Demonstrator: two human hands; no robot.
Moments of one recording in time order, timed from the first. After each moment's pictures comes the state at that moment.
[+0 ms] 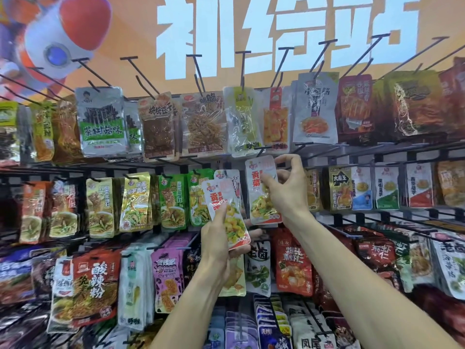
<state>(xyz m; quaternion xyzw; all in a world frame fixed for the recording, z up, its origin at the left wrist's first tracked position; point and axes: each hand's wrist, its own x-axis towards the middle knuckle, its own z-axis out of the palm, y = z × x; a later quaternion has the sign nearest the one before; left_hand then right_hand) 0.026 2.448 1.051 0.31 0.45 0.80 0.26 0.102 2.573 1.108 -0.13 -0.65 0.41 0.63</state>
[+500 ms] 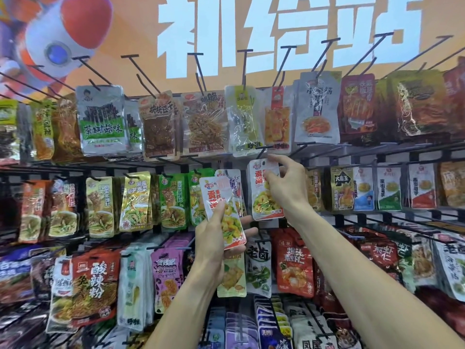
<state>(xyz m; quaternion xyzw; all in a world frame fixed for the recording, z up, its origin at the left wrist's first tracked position) 0.015 2.442 1.049 0.34 0.45 0.80 0.22 0.091 2.591 1.118 -0.18 -0.68 0.32 0.63</state>
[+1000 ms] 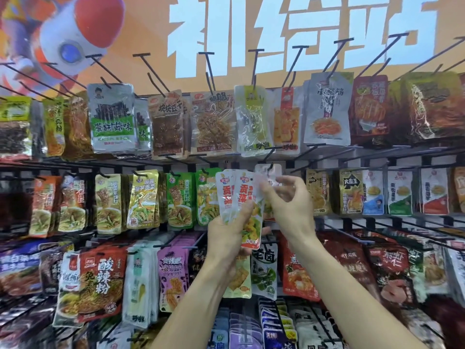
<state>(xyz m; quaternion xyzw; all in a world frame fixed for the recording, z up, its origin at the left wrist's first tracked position) 0.022 2.448 1.051 0.37 0.45 0.79 0.20 0.102 2.549 1.080 -0.16 -0.65 0.42 0.61</state>
